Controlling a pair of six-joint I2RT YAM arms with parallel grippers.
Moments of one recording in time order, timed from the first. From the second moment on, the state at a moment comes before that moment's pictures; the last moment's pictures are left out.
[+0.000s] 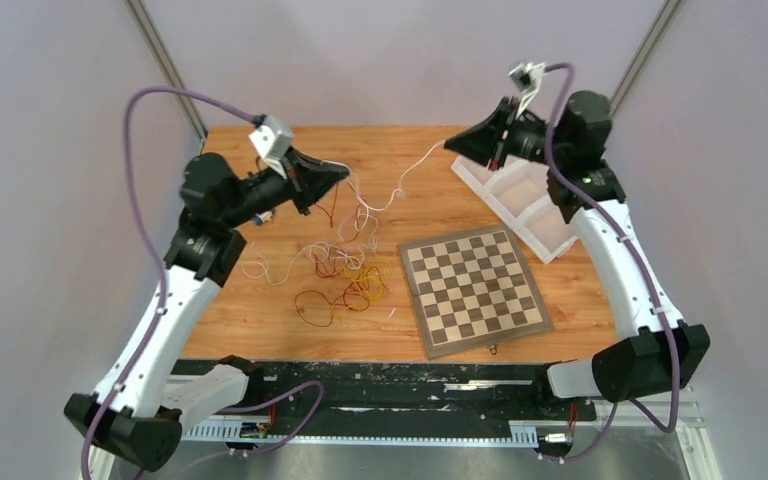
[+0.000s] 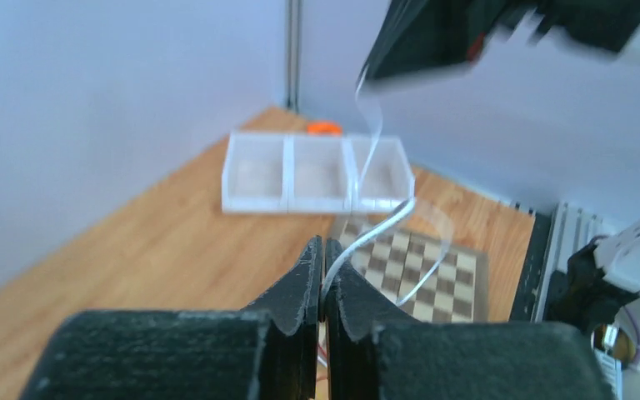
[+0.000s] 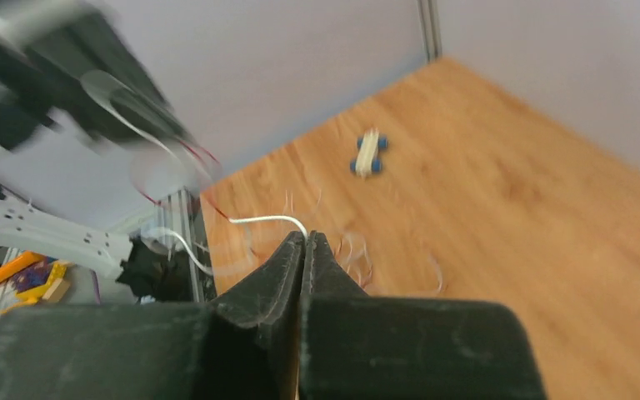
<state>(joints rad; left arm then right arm) -0.36 1.06 1.10 -0.03 0.67 -0.15 0.18 1.37 1.56 -0.01 -1.01 0.42</state>
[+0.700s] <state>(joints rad) -0.24 1.11 1.32 -0.26 0.61 -0.49 0.57 1.41 1.22 -0.13 -0.91 0.17</state>
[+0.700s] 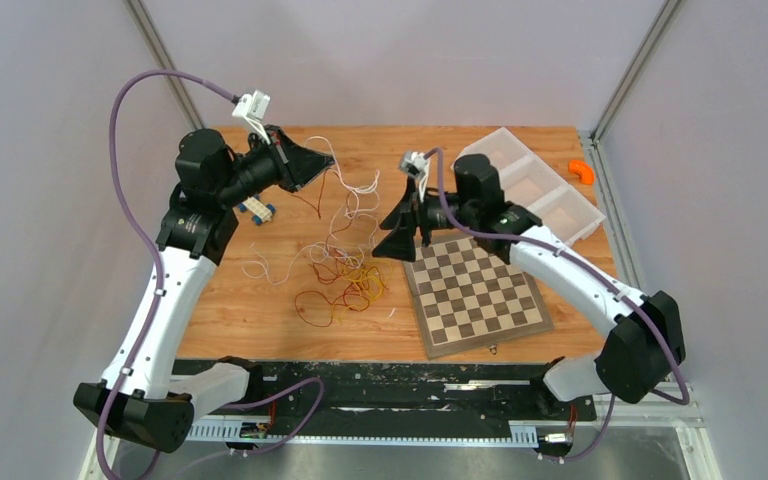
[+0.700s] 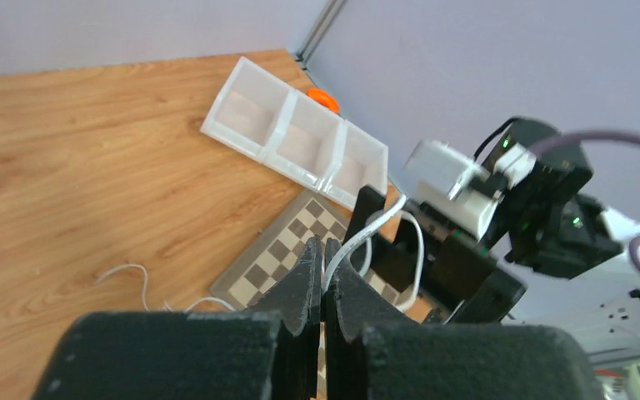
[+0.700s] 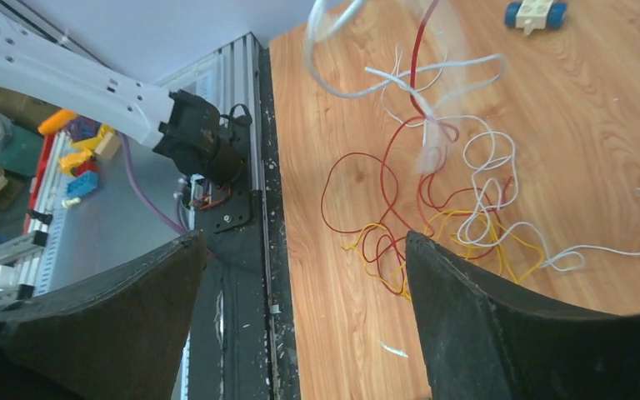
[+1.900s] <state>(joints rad) -0.19 1.15 1.39 -0.13 0.74 -0.66 0.69 1.64 1.11 0.41 -0.73 0.07</state>
